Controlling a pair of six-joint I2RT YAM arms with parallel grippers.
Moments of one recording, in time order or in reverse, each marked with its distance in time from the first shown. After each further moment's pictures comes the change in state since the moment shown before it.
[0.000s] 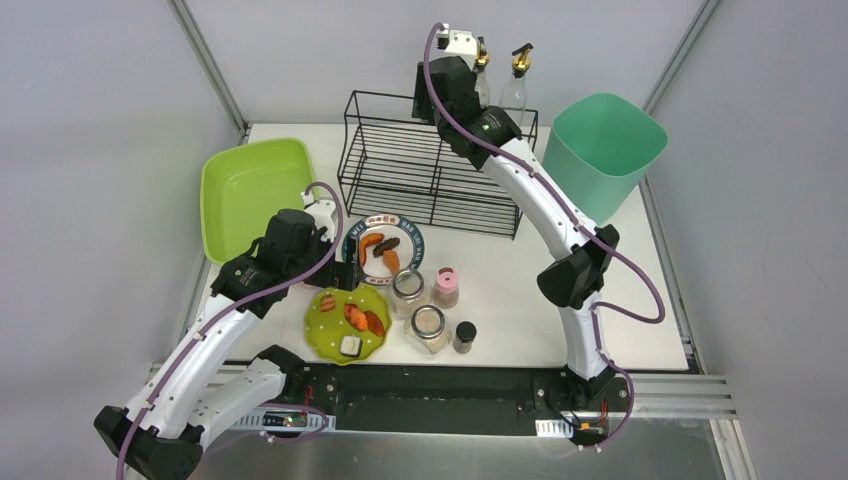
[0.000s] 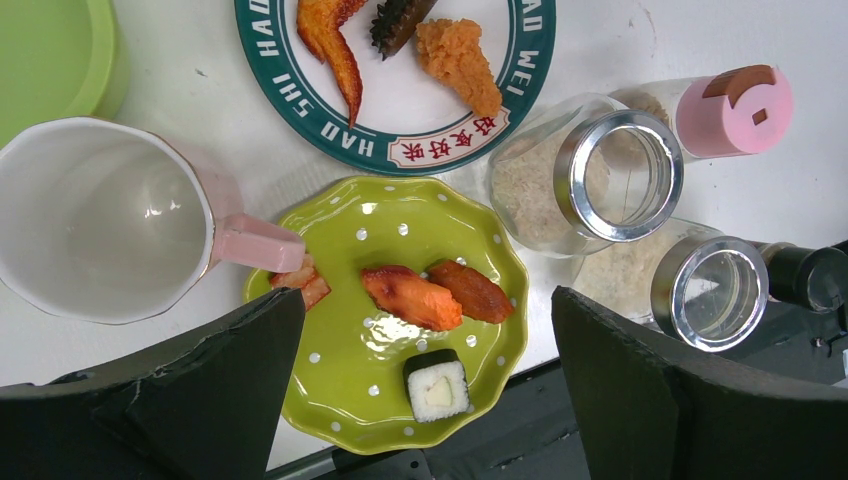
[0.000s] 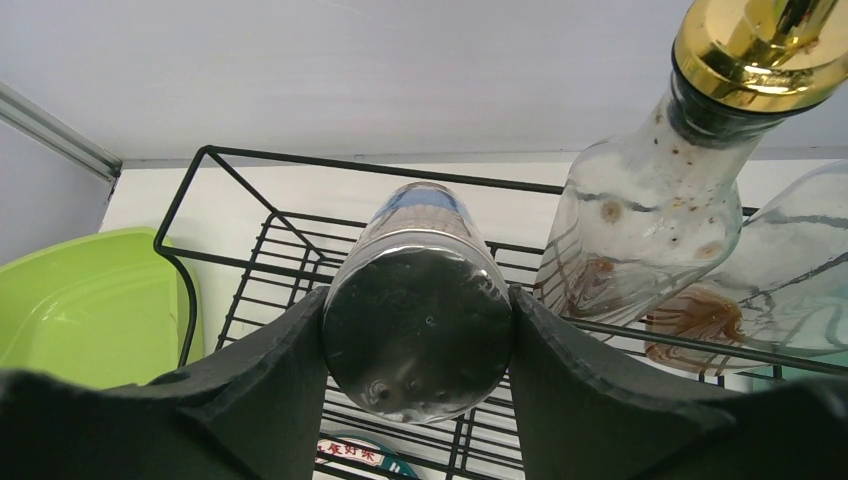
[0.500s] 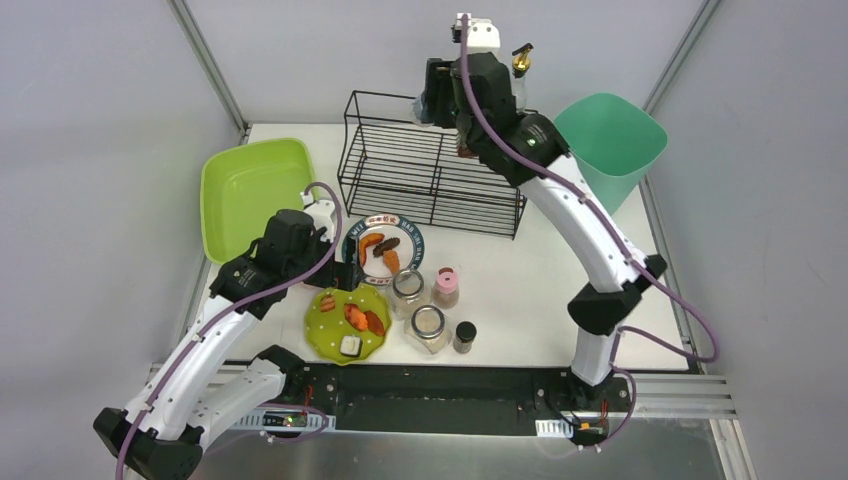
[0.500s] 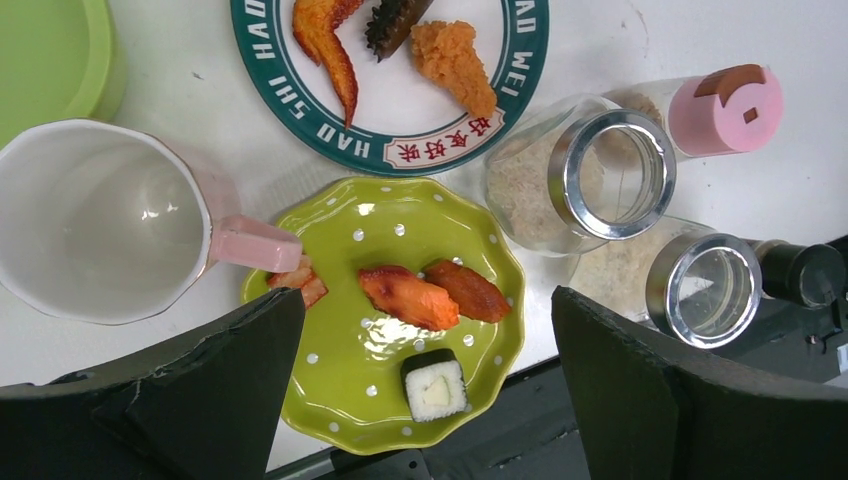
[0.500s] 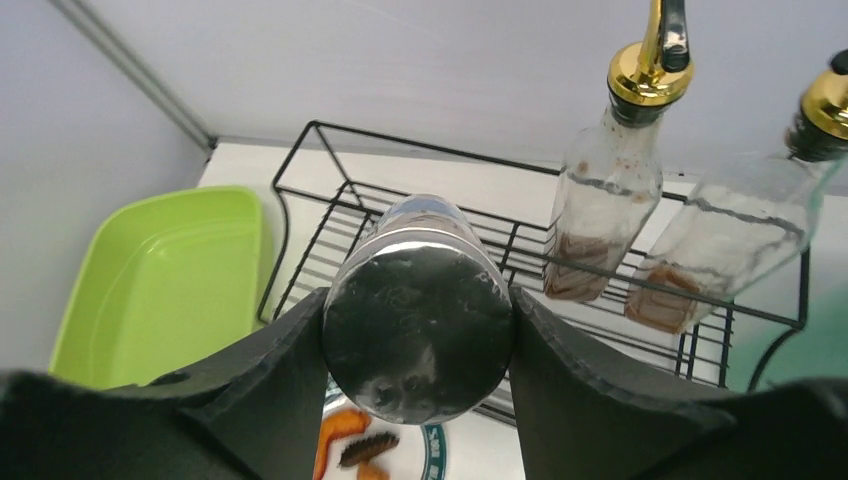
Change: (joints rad) left arm 0.000 -0.009 0.000 0.000 0.002 0.001; right arm 0.065 -0.201 -0.053 -0.077 -0.034 -0.042
